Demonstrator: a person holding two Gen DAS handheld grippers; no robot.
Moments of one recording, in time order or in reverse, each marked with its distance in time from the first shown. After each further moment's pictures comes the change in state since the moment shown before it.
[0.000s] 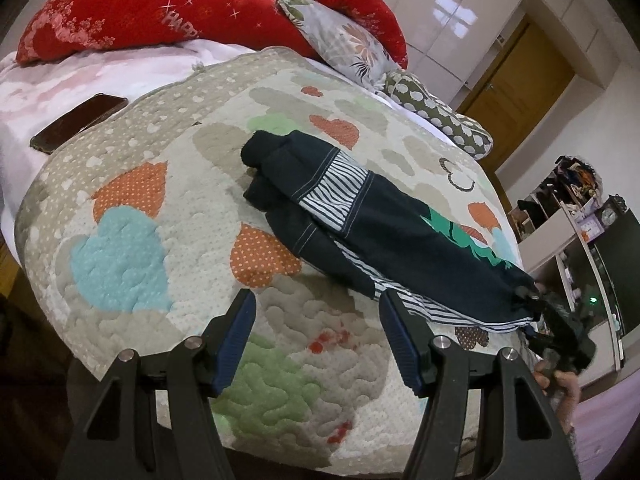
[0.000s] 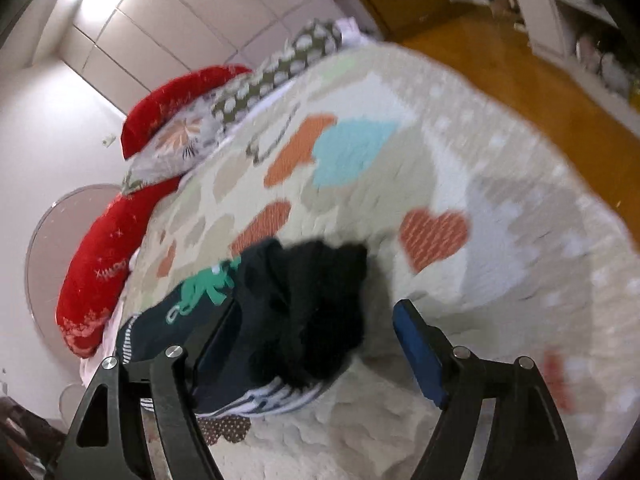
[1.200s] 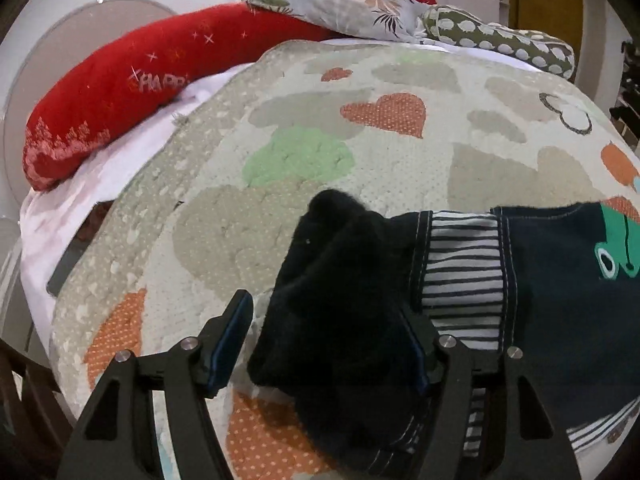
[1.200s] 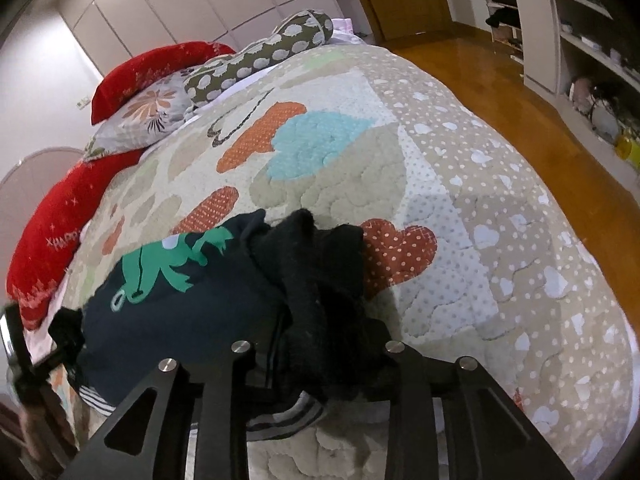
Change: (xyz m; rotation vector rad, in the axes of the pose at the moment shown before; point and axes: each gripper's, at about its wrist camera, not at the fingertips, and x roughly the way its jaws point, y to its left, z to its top) left arm 0.139 -0.044 0.062 0.323 0.032 0.474; right arm 0.012 -0.010 0.005 -0.122 -0.011 -0.173
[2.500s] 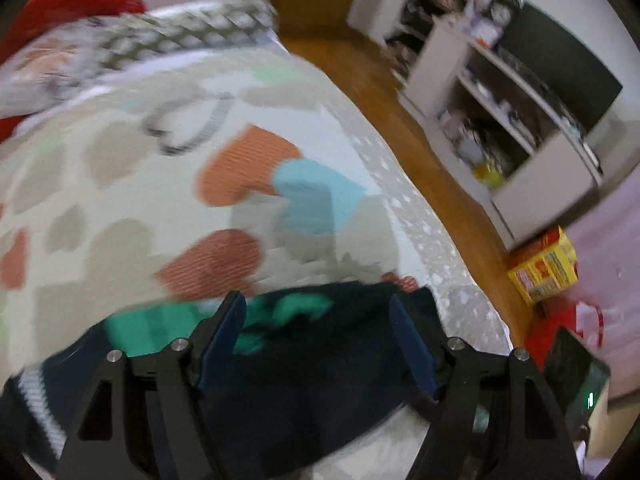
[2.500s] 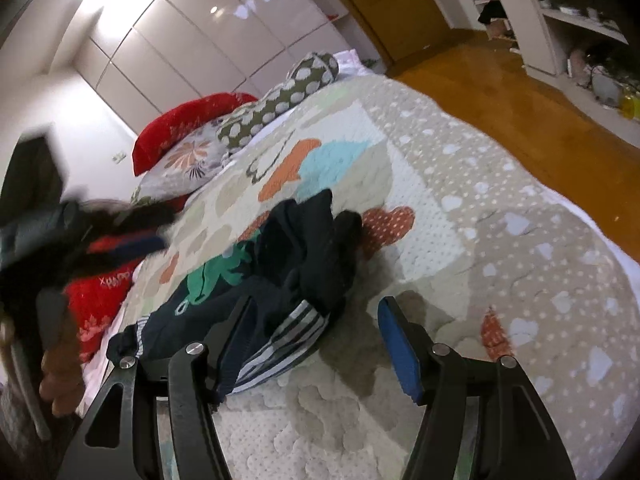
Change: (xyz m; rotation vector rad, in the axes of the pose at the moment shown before) left arm -0.093 -0.301 0.071 0.442 0.159 -0.730; right arm -0.054 -0.023 -0.032 0.107 -0.127 0.183
